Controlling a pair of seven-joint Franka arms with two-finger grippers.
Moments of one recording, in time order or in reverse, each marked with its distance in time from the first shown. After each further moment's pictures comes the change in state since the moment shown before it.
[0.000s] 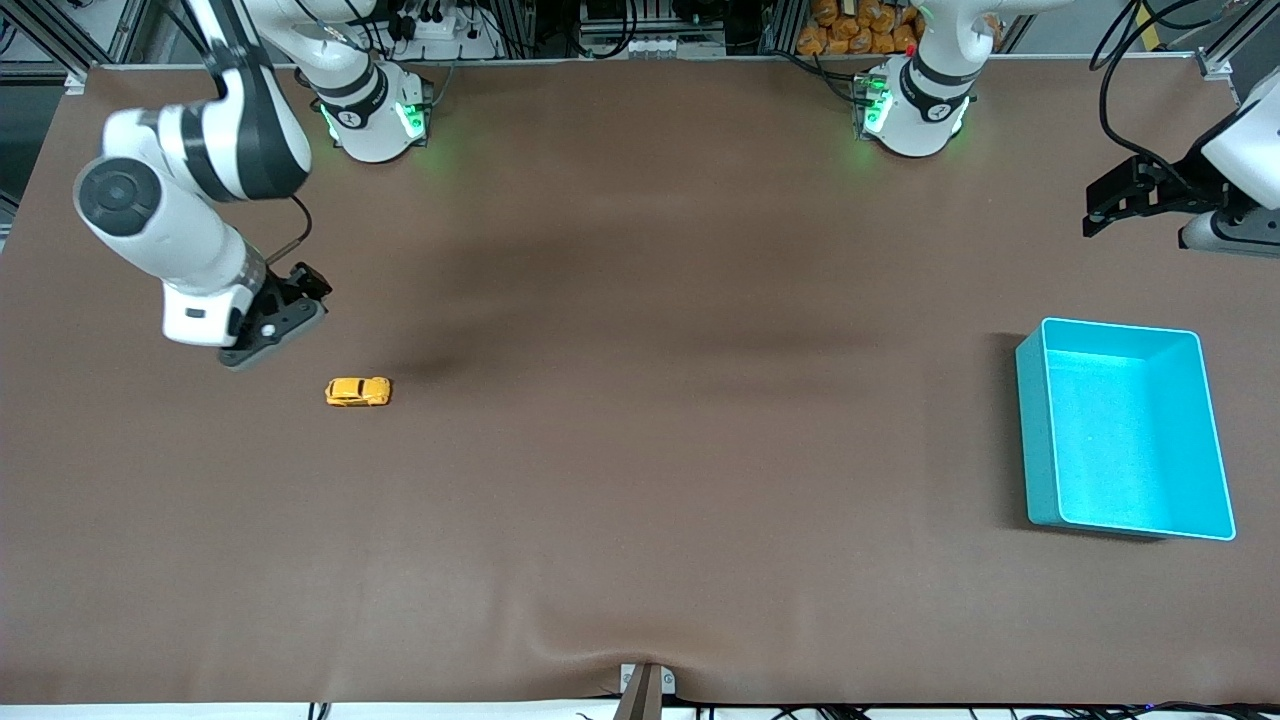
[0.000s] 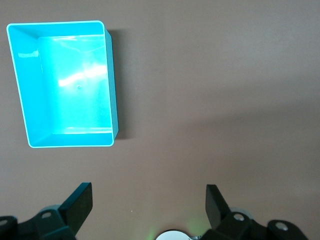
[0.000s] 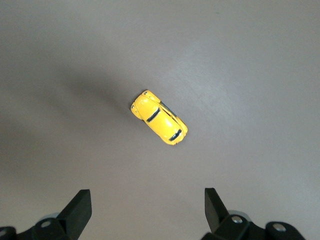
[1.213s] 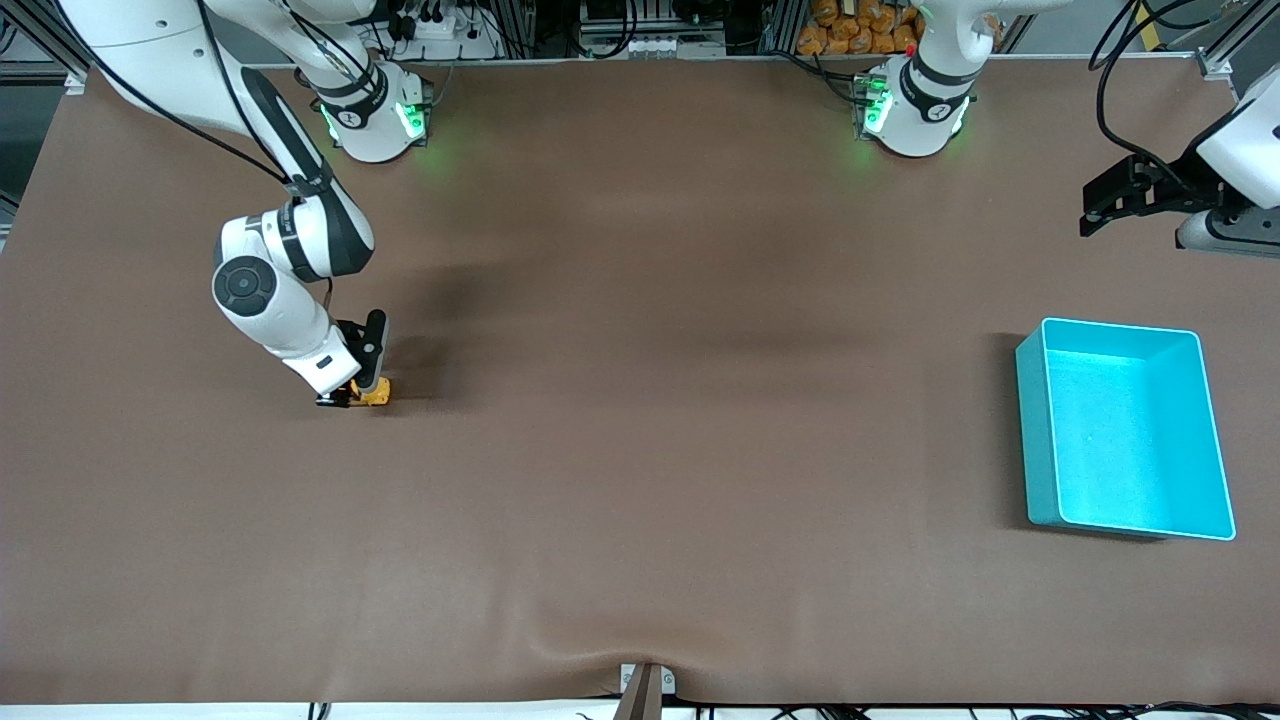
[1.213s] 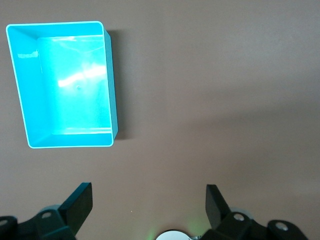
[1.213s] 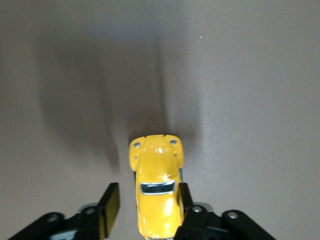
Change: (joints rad) left arm 0.000 0.000 -0.001 0.000 0.000 0.000 0.000; right arm 0.003 0.318 0.004 -0.041 -0.099 0.400 -0.551
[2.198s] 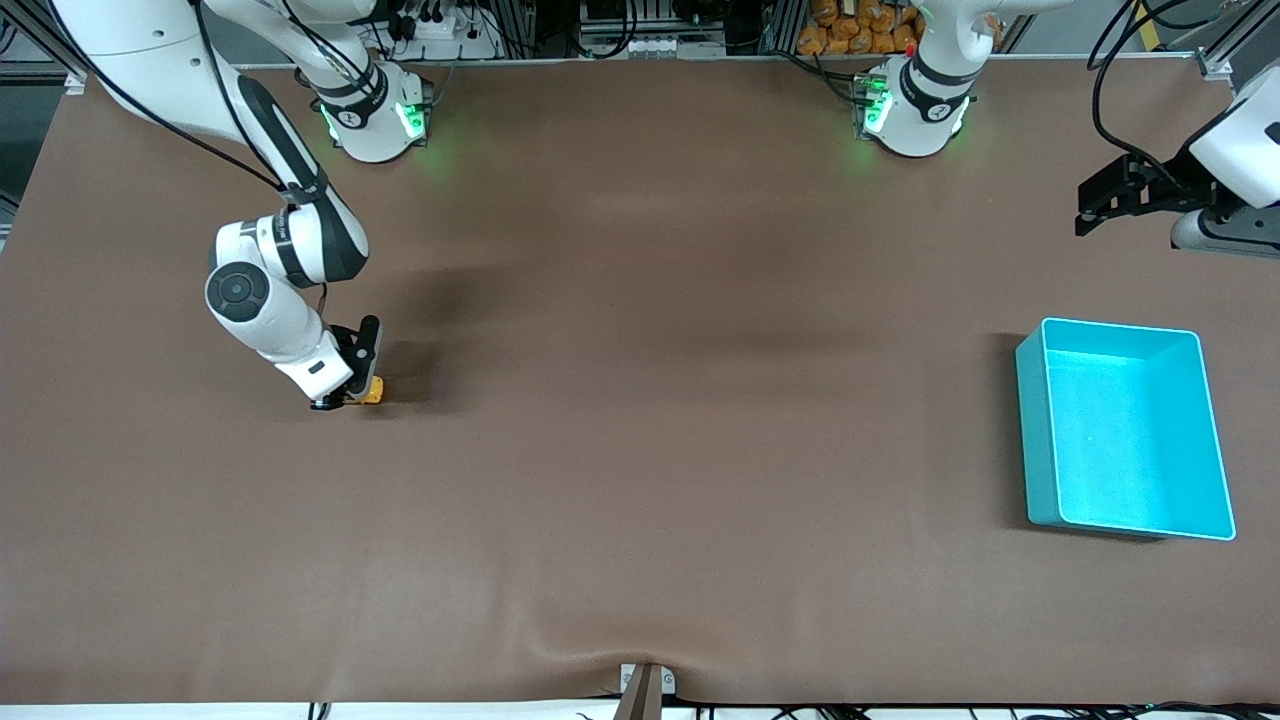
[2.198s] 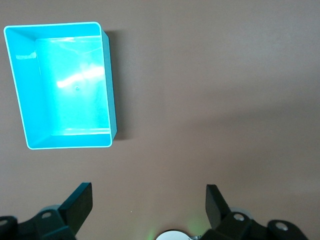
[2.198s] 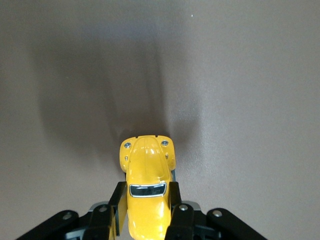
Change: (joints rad) left arm 0.000 0.000 -0.008 0.000 0.000 0.000 0.000; right arm 0.001 0.016 -0.031 0.010 -0.002 0.006 0.000
